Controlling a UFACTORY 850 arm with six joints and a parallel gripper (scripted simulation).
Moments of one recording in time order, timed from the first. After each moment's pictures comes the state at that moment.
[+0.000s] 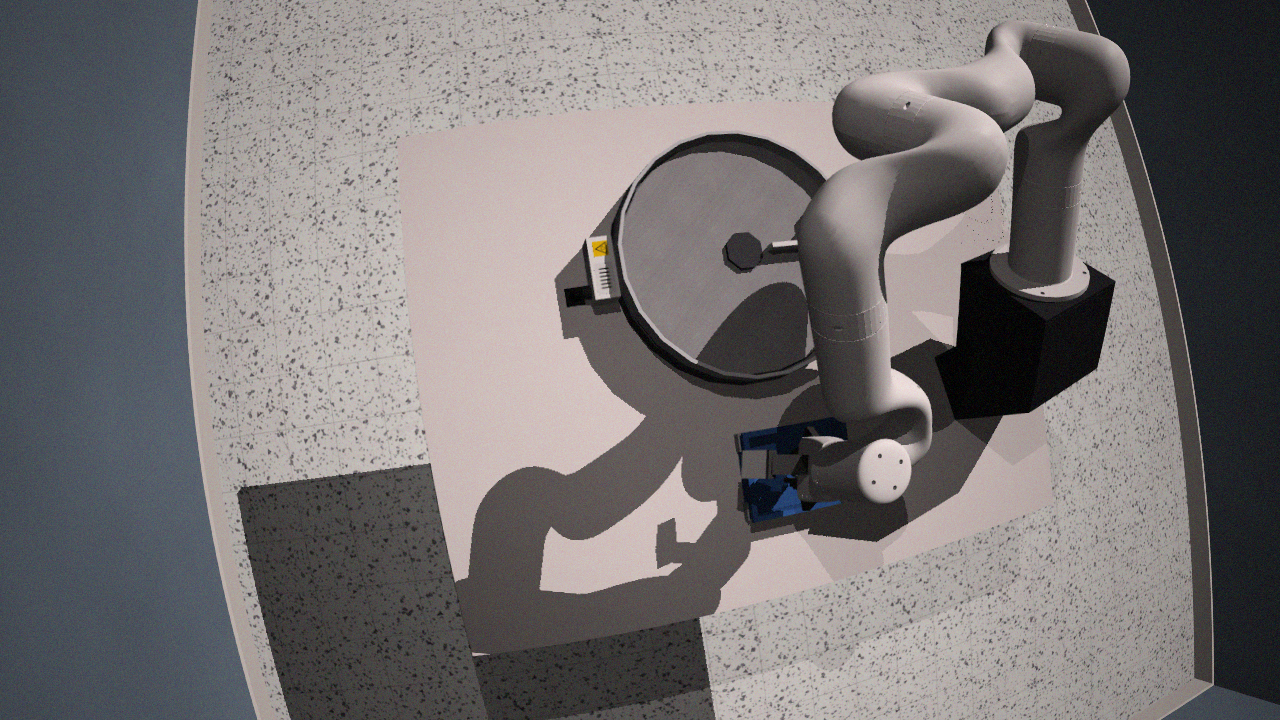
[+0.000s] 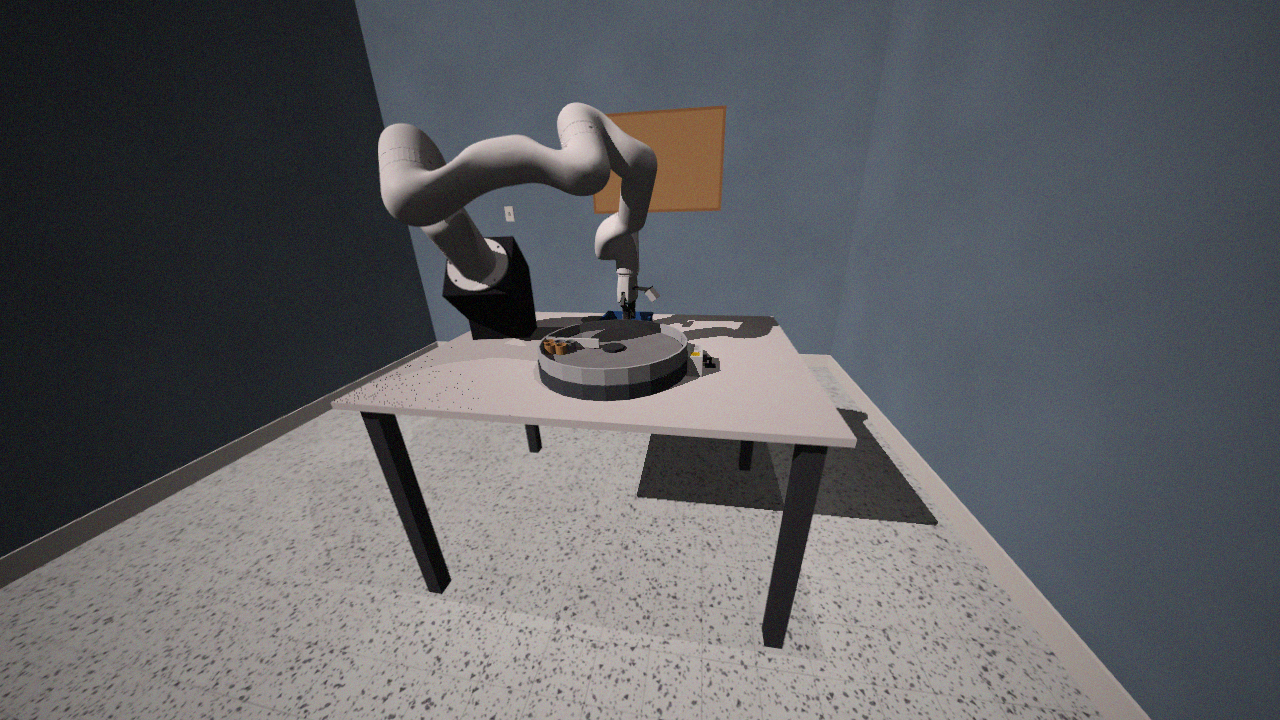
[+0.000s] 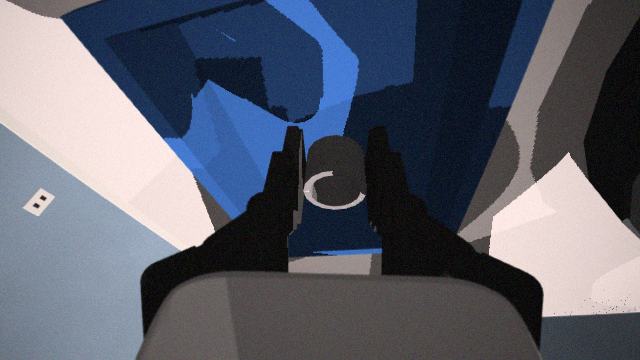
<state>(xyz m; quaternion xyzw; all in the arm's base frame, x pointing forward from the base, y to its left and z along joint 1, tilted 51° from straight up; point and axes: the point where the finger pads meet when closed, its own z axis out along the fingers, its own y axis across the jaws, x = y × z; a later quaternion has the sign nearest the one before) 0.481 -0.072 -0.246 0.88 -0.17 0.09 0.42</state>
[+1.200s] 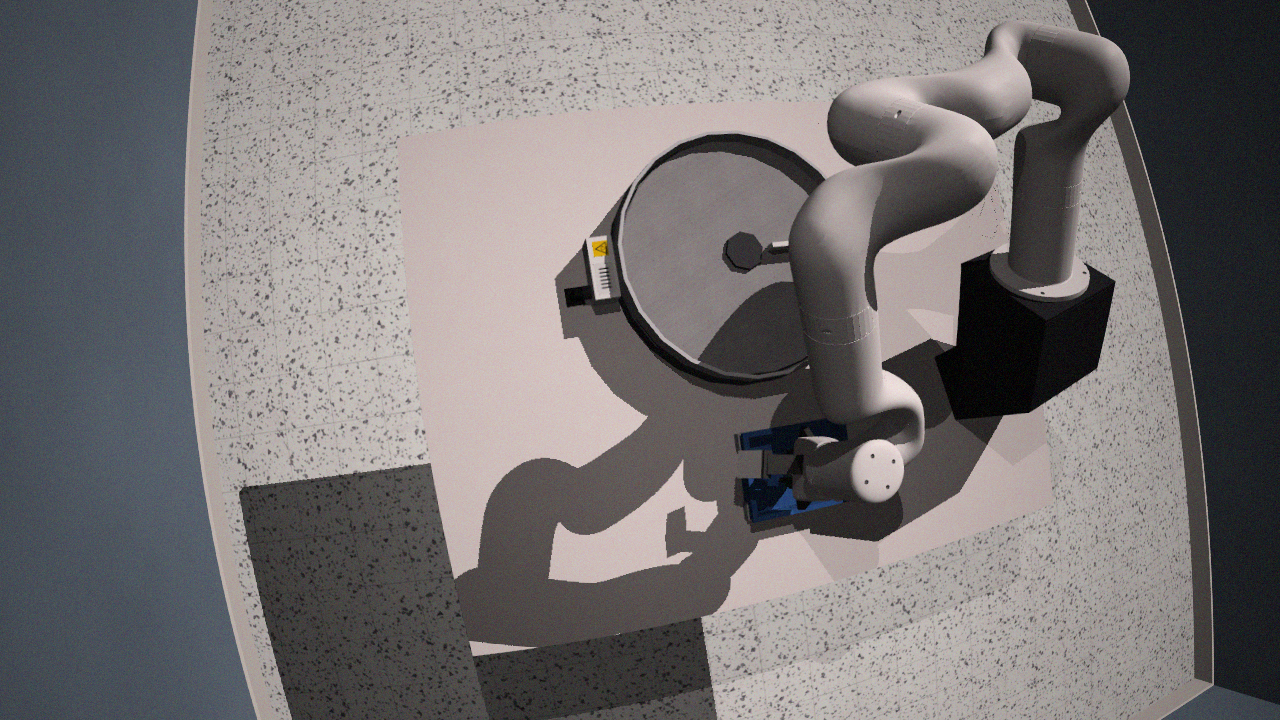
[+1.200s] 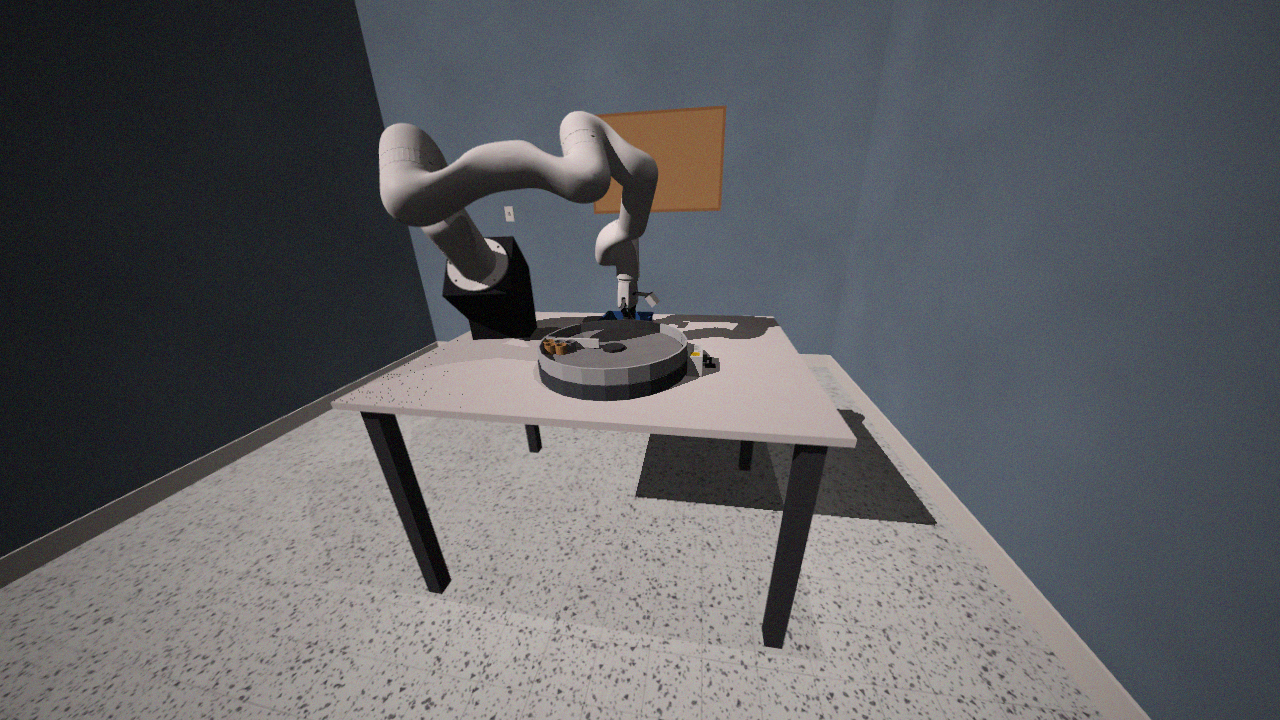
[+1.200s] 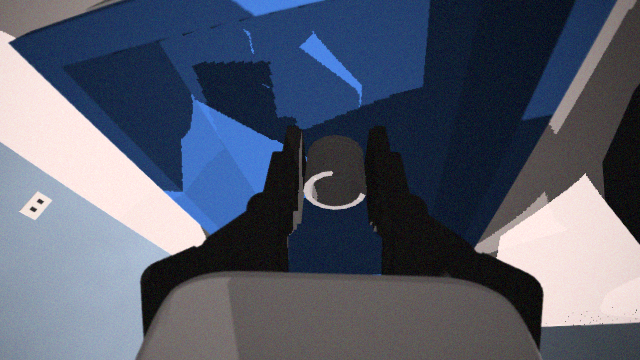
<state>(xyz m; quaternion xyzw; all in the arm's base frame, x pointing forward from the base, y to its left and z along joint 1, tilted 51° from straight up) 0.481 -0.087 -0.259 0.88 -0.17 0.09 0.42</state>
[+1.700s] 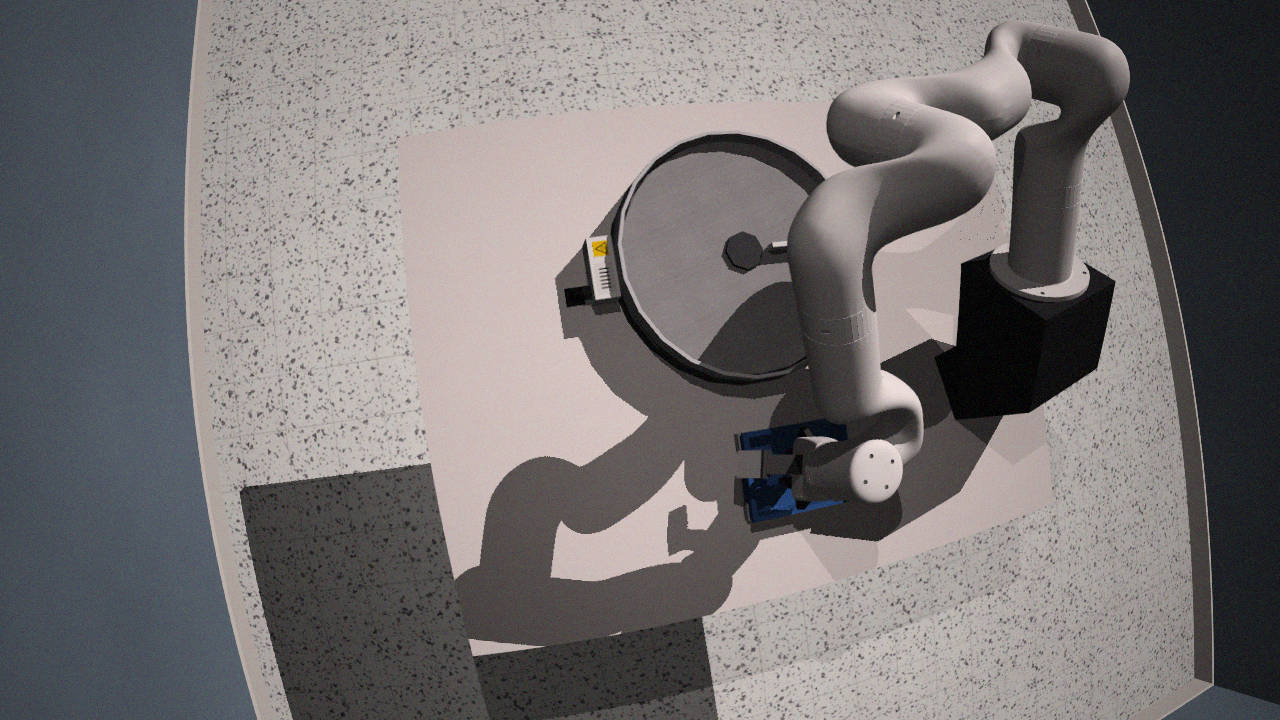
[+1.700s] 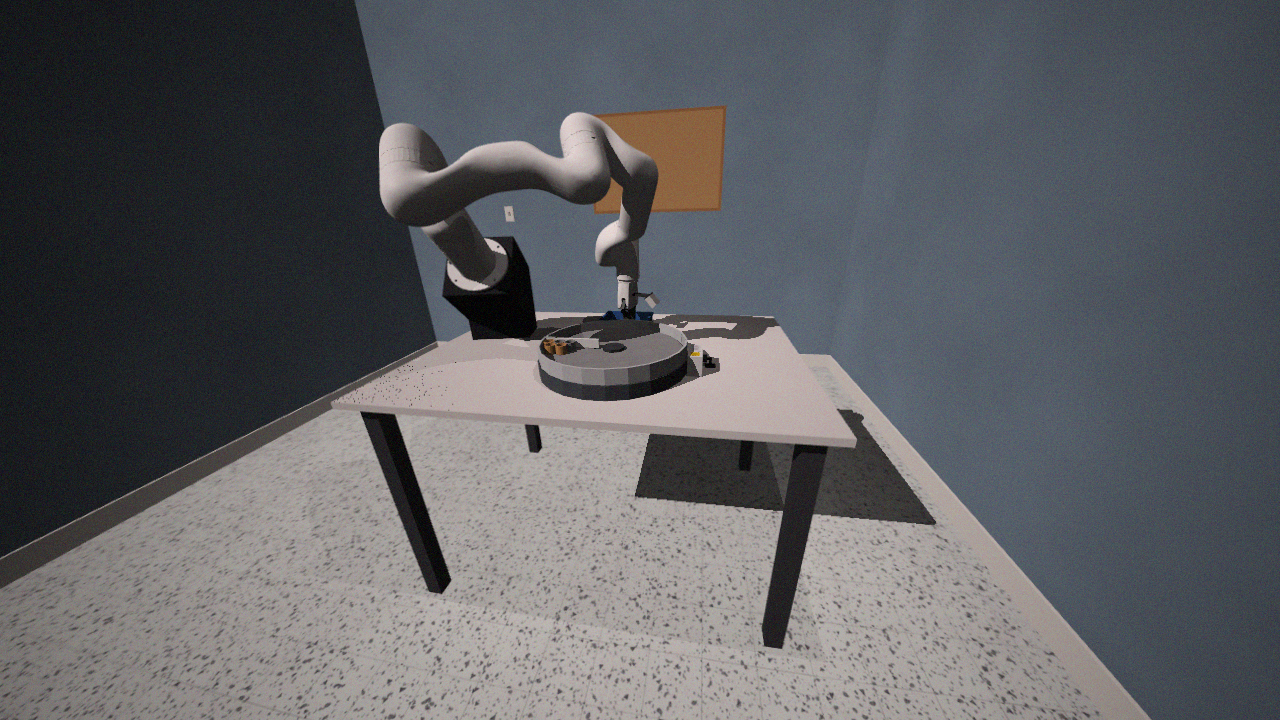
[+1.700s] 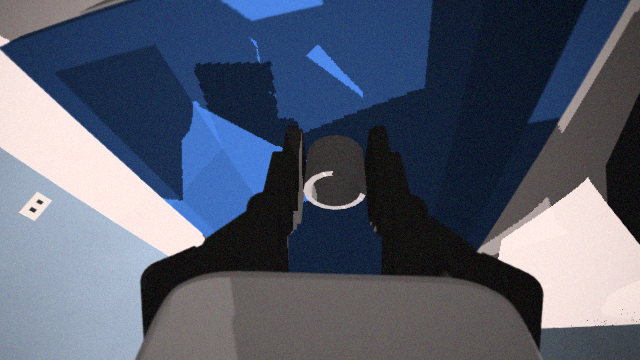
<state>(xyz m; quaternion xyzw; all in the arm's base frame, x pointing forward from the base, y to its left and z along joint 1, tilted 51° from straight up) 0.481 -0.090 -0.261 0.88 -0.17 0.09 0.42</state>
